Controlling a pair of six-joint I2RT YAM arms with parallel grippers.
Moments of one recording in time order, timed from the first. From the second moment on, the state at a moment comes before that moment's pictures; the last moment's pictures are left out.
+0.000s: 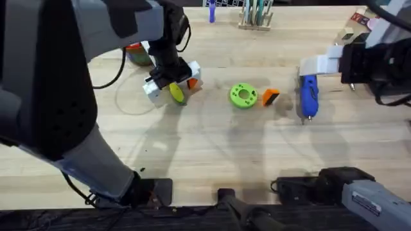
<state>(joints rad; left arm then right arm) -0.30 1.87 1.26 -1.01 0.04 -0.90 0.01 1.01 1.06 -1.03 -0.06 0.03</state>
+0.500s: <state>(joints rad) -0.30 1.86 1.26 -1.00 0.06 -0.86 0.01 1.01 1.06 -1.03 -0.06 0.03</state>
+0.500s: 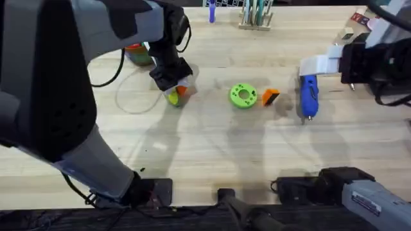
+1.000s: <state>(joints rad) -0.30 1.84 1.24 -1.01 0.06 -0.85 0.01 1.01 1.06 -1.03 -0.06 0.03</state>
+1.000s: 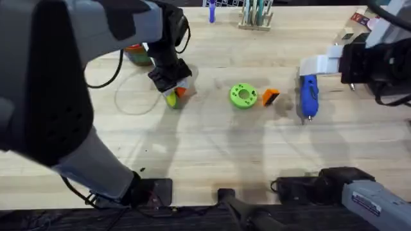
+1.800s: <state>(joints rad) -0.30 1.30 1.24 -1.07 0.04 -0.61 0.01 1.01 1.06 -1.03 -0.06 0.03</state>
